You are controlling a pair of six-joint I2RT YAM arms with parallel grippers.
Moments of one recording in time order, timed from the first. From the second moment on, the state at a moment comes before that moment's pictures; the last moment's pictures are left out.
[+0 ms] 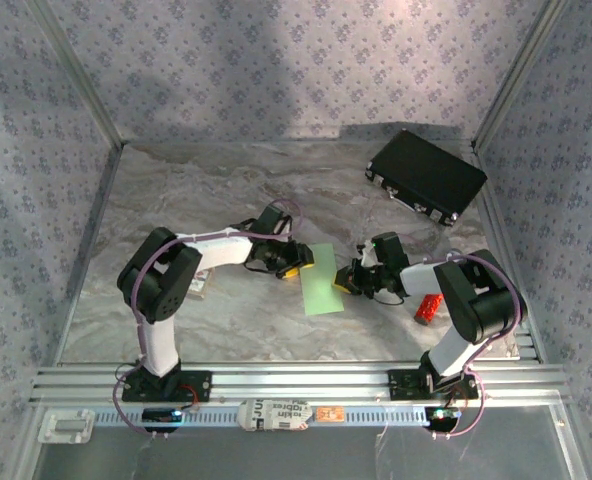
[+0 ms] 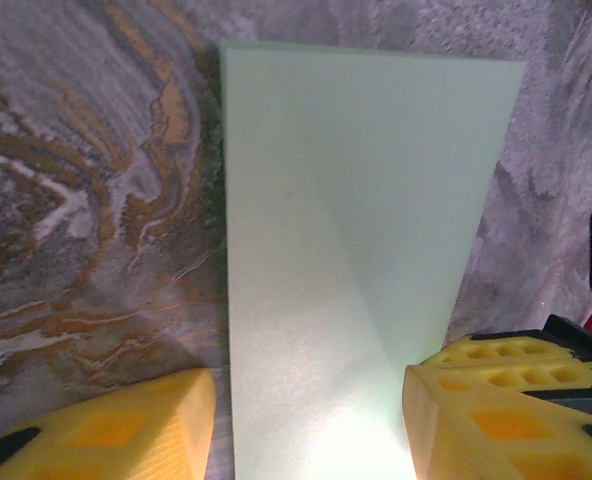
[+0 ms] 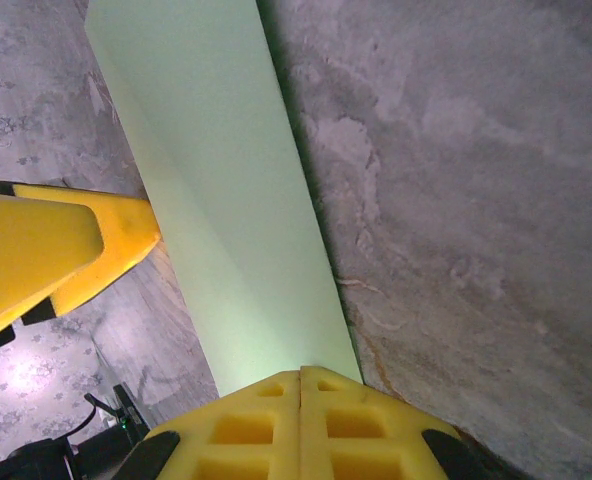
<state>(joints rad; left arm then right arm) -0.68 1.88 1.10 -0.25 0.44 -0.94 0.35 1.63 0.51 0.19 -0.70 0.83</state>
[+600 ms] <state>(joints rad) -0.69 1.90 1.09 -0.19 0.47 -0.97 0.35 1.63 0.50 0.22 -0.70 0.85</state>
